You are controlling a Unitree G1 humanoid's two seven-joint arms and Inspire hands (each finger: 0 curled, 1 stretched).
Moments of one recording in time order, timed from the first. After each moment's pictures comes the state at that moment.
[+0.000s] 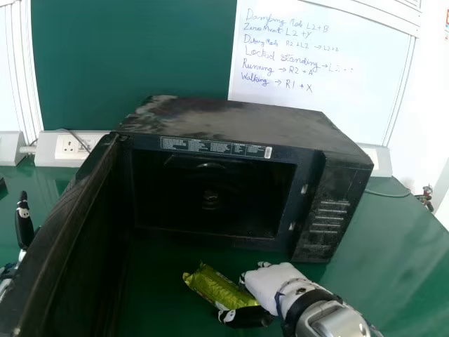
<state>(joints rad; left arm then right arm) -0.01 0.27 0.62 -0.21 -1.08 0.70 0.10 -0.17 -0.51 0.37 -0.80 -1.31 0.26 1.29</state>
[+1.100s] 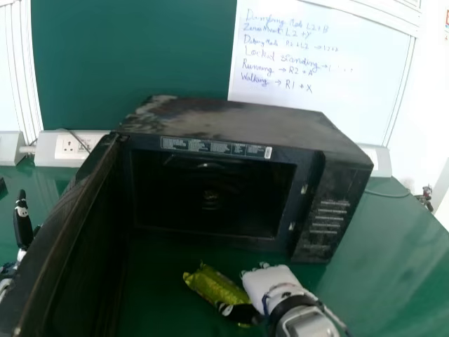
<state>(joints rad) 0.00 0.27 0.62 -0.24 -1.10 0.70 0.11 -0.08 -0.29 0.34 -0.64 -1.57 0.09 1.17</state>
